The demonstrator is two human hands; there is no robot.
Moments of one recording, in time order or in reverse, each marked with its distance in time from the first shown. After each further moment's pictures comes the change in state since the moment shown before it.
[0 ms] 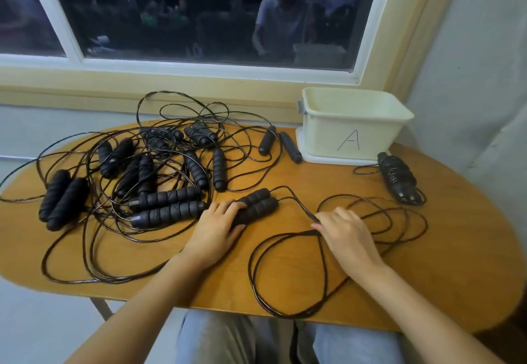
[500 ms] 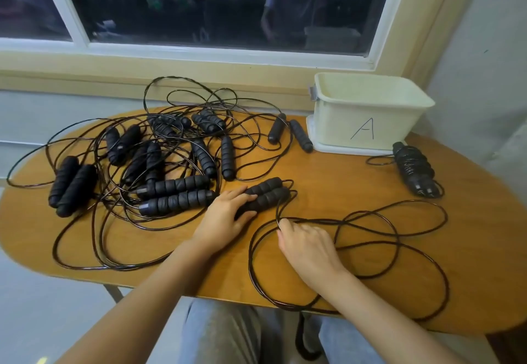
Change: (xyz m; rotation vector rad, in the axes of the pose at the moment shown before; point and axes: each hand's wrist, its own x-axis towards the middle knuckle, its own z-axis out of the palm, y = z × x) left_hand 0.004 -0.002 -0.001 -0.182 -0.011 -0.047; right_hand 0.003 -0.082 0.034 -0.097 -0.064 -0.037
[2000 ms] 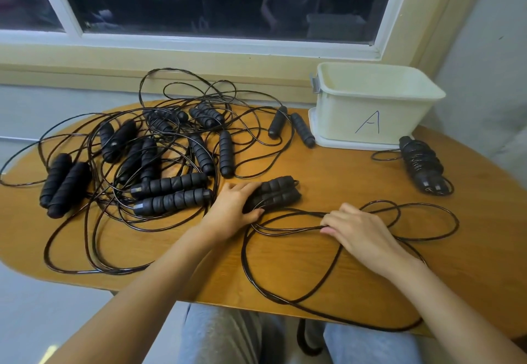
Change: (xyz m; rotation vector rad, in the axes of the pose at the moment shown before) left_hand 0.027 0.005 0.002 0.008 -0.111 -0.005; right_hand -0.010 0.099 -0.020 0.320 -0.316 -0.060
